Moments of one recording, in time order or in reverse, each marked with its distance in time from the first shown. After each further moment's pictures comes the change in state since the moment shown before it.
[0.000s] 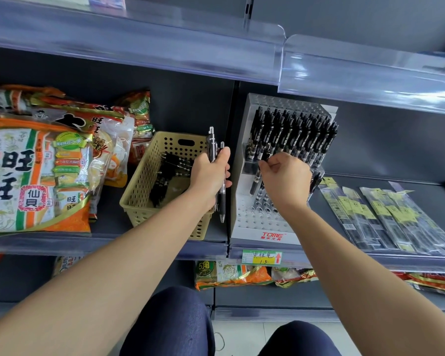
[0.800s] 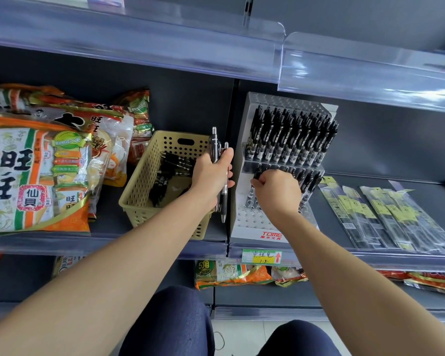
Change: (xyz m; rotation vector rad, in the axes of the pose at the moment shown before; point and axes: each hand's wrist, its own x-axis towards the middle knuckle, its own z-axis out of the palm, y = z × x) left_hand -0.001 -0.001 0.004 0.002 -0.014 -0.026; right_hand -0.011 0.012 0.020 -0.315 -0.216 -0.008
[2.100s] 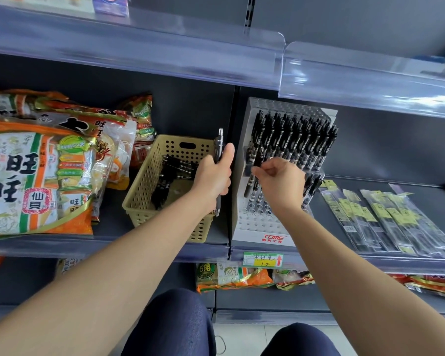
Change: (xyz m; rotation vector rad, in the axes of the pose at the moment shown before) left_hand -0.007 0.010 -0.007 0.021 -0.134 -0.035; right_hand 0.002 -0.009 -0.016 0.538 0.157 0.035
